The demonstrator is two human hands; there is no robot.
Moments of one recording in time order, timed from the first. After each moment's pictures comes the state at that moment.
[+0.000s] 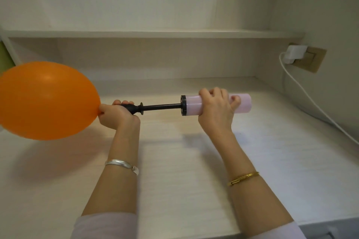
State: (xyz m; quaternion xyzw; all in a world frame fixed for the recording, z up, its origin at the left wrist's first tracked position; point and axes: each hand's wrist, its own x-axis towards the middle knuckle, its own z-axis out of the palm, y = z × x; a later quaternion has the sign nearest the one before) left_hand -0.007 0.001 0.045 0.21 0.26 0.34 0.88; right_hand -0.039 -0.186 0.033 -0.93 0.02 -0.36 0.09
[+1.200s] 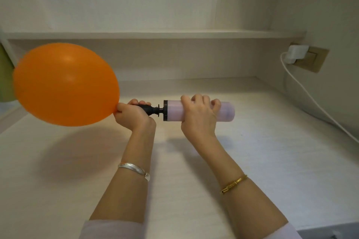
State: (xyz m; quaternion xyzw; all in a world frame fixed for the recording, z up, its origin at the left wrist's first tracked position) left_hand -0.007 -0.034 0.044 0.25 0.23 0.32 0.88; right_hand -0.043 -0.148 0.026 -0.93 -0.03 -0.35 0.10
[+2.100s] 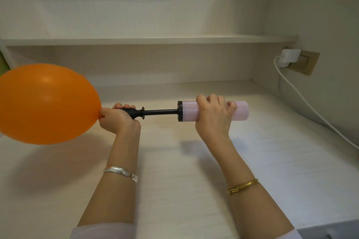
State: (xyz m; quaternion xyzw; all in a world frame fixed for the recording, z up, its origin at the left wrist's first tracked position) left_hand -0.005 -0.008 0.046 0.24 0.25 0.33 0.88; right_hand -0.048 -0.182 0.037 -0.94 0.02 -0.35 0.08
